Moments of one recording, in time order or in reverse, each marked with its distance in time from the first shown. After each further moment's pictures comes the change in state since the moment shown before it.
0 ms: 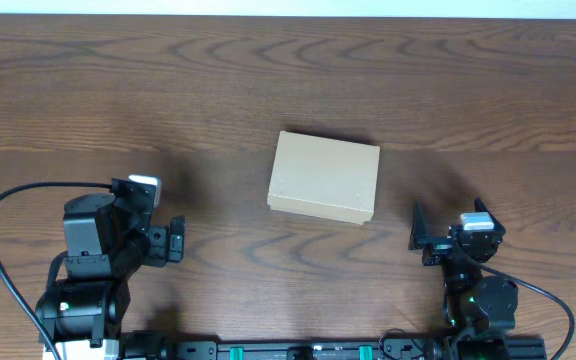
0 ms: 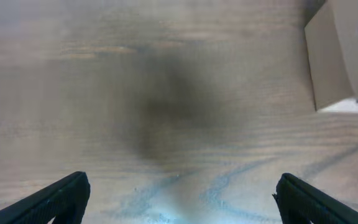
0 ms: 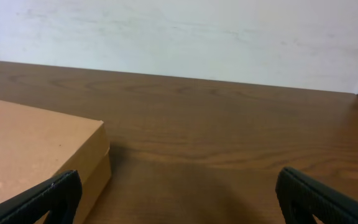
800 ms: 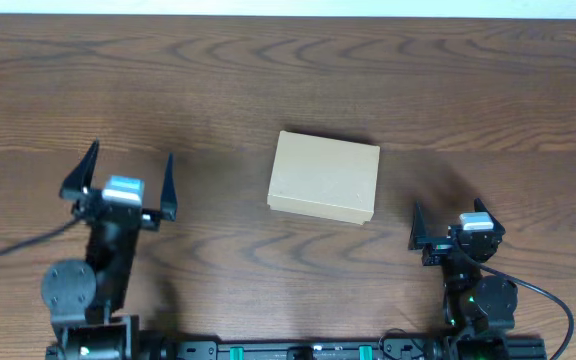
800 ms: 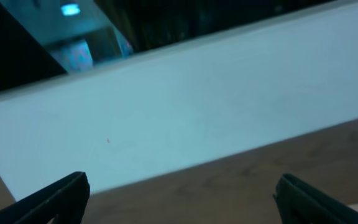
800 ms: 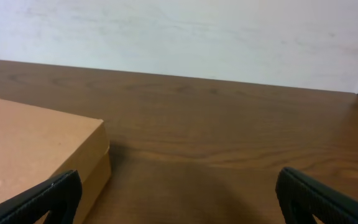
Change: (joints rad) left arm 0.000 -0.304 -0.288 0.954 0.070 0.063; right arm 0.000 -0.001 -0.004 0.000 0.000 -0.002
